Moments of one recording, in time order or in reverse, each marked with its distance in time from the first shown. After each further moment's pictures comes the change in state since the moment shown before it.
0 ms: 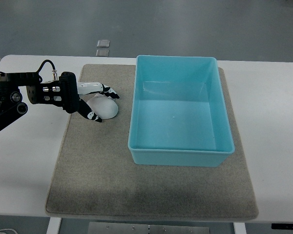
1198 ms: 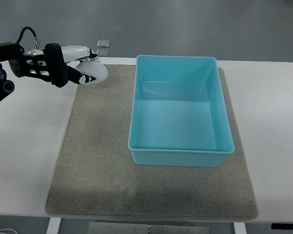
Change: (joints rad) left arm -0.110 0.065 -0.052 0.004 0.053 0.122 -0.002; right arm 0.000 0.000 0.000 0.000 0.000 0.000 0.000
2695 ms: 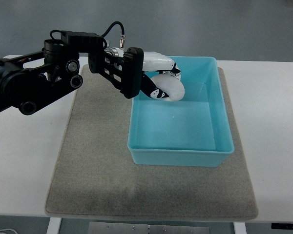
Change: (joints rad) left arm -0.188 -0.309 0.150 -0.072 -0.012 -0.127 0.010; right arm 0.000 0.000 0.000 0.000 0.000 0.000 0.000
